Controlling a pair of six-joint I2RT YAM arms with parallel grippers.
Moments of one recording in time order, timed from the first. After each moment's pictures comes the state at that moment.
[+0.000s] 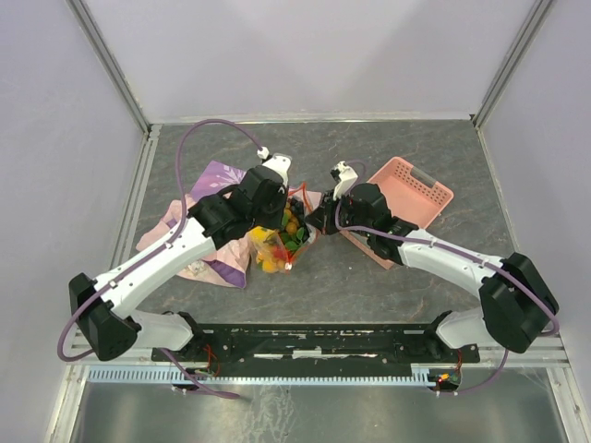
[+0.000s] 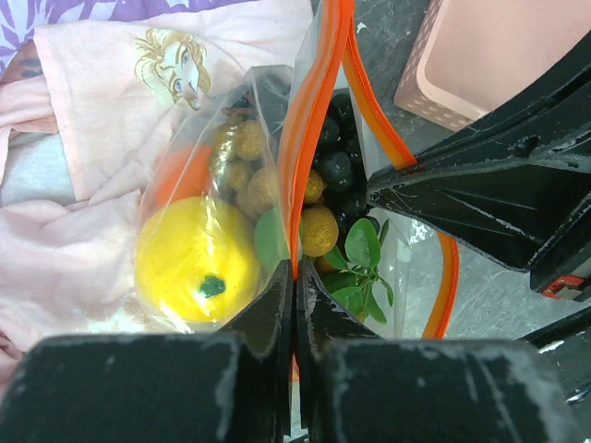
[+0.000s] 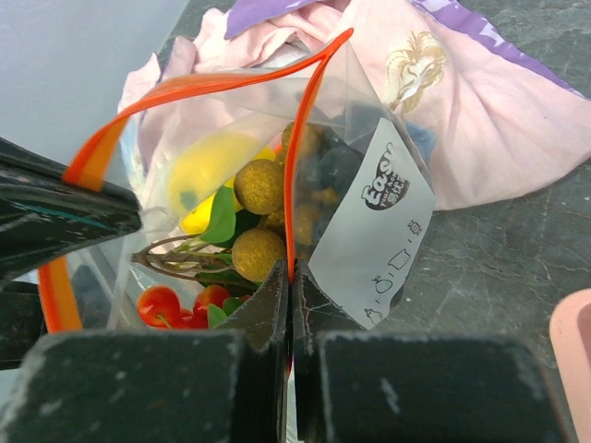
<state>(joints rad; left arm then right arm) -0.80 1.31 1.27 -0.71 -0.26 -0.33 0.71 1.39 0.82 0.22 -0.20 0.49</state>
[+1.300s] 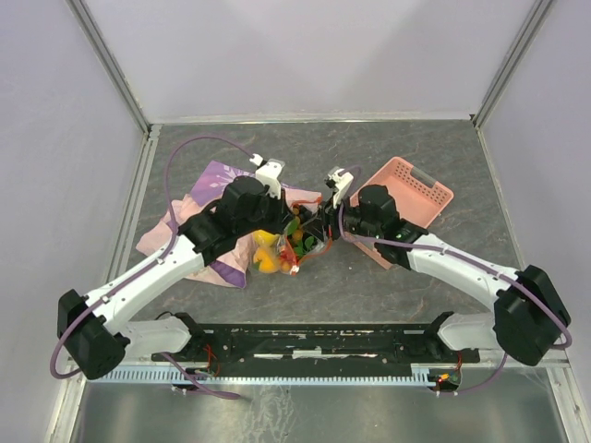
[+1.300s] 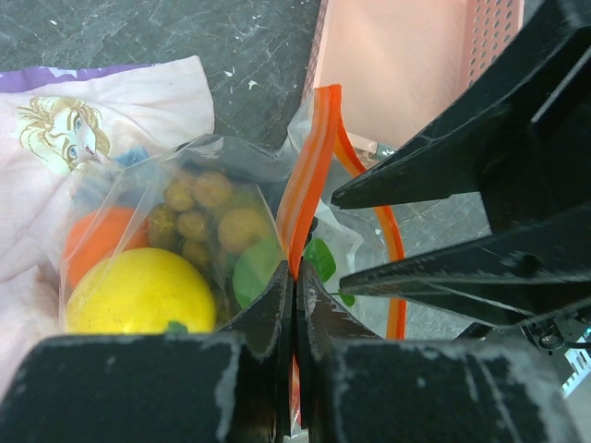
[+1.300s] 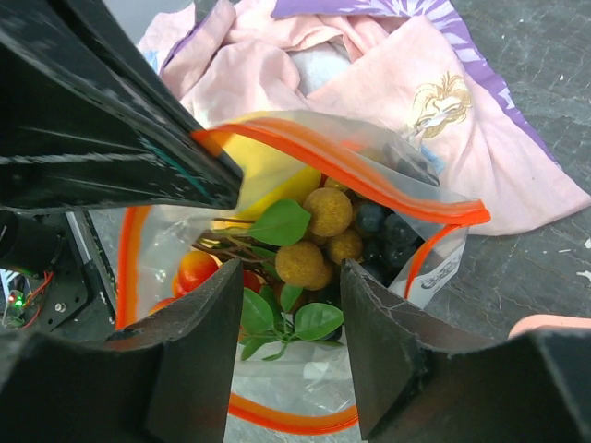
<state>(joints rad) -0.75 1.18 1.03 -0.35 -0.01 -0.32 0.71 1.28 0.80 0.18 -0.33 0.21</state>
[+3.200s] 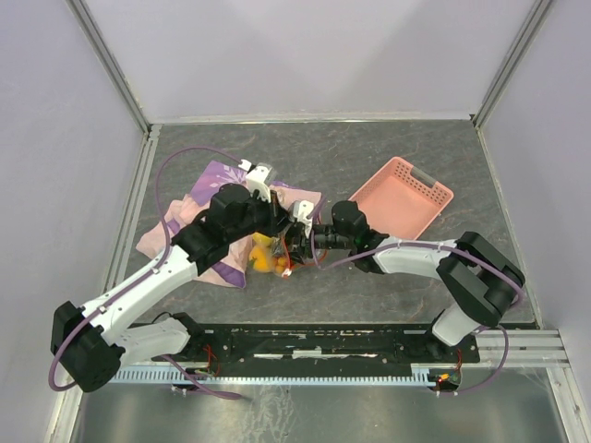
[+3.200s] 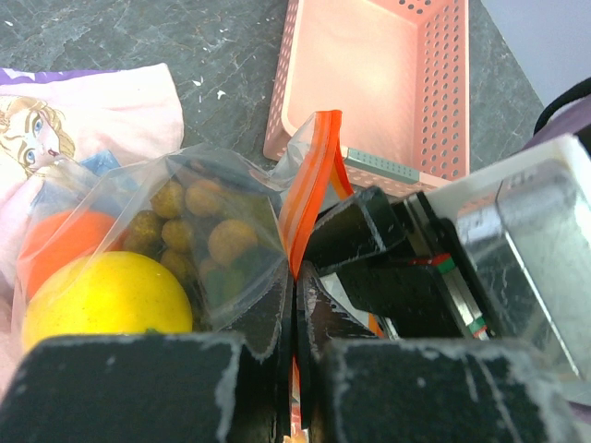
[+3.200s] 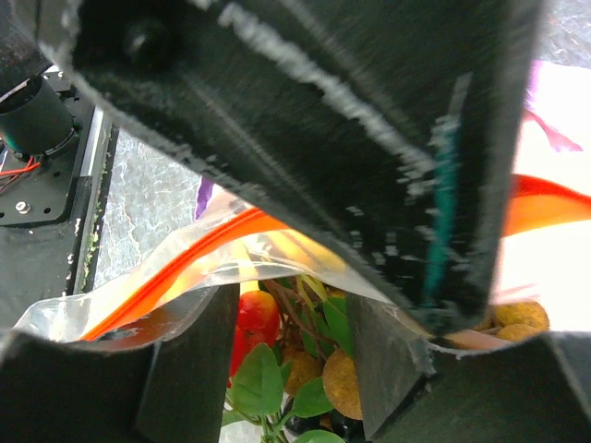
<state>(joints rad) -0.69 1.09 0.88 -0.18 0.12 -0.39 0.82 1.59 0.75 0.63 -0.63 -0.14</state>
